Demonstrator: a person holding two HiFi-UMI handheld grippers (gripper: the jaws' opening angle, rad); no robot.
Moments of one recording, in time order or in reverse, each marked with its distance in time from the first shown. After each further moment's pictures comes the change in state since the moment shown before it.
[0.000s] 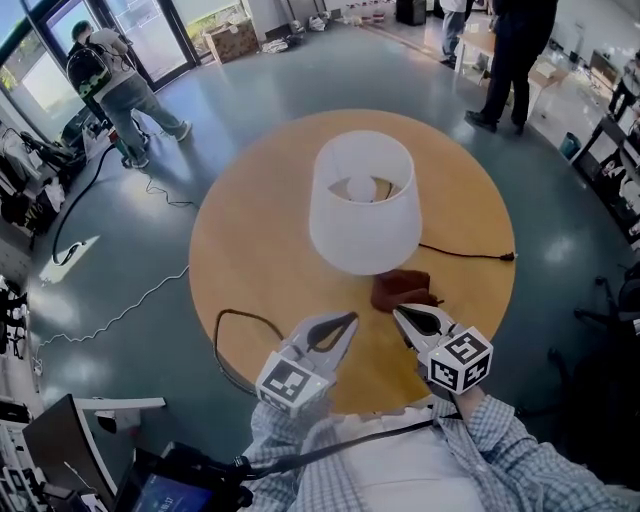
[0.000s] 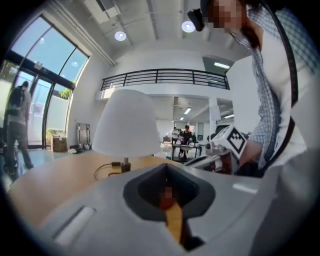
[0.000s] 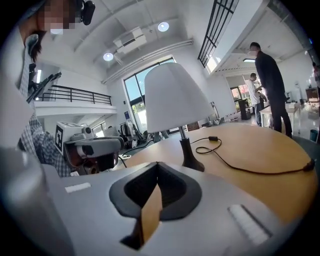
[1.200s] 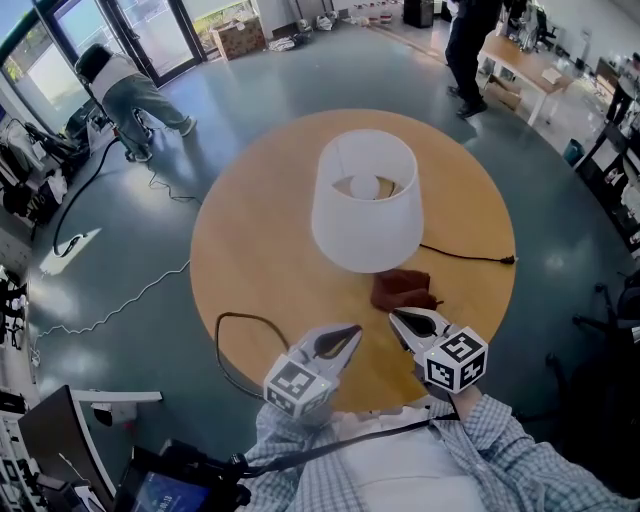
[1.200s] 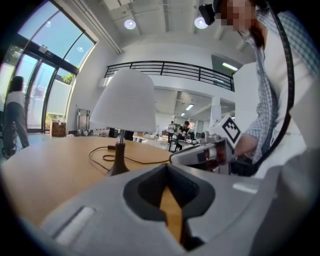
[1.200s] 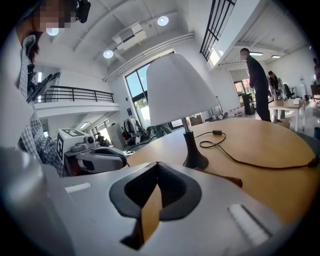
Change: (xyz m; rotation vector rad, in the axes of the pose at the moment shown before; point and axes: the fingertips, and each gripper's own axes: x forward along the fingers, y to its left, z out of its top) left arm 0.004 -0.024 -0.046 -0.135 0.101 -0.044; right arm 0.003 0.003 -0.015 0.012 0.057 0.044
